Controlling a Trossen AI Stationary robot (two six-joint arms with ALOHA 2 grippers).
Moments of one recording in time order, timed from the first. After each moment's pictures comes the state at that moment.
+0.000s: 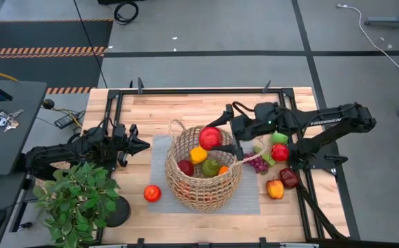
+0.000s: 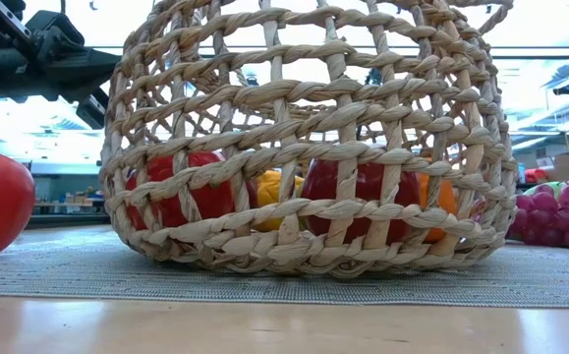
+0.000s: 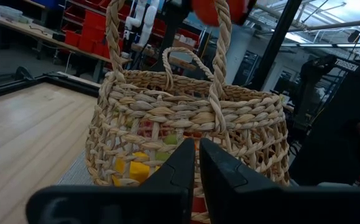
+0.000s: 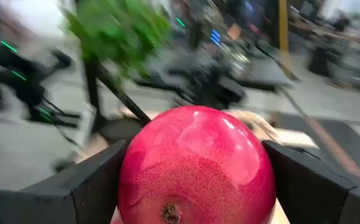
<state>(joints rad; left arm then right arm) 0.16 0.03 0.01 0.12 0.21 -0.37 0.07 1.25 1.11 0.01 -0.07 -0.09</state>
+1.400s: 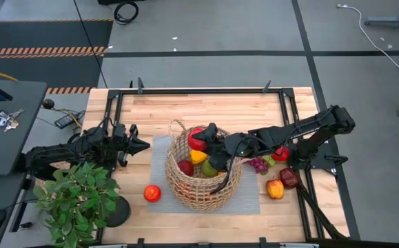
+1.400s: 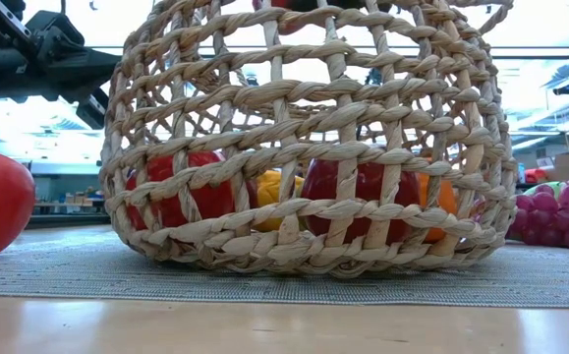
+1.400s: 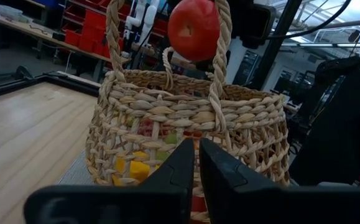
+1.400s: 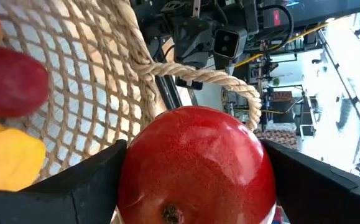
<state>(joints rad) 0.16 0.03 0.01 0.12 0.21 -0.37 0.25 1.54 1.31 -0.19 0.50 -1.14</state>
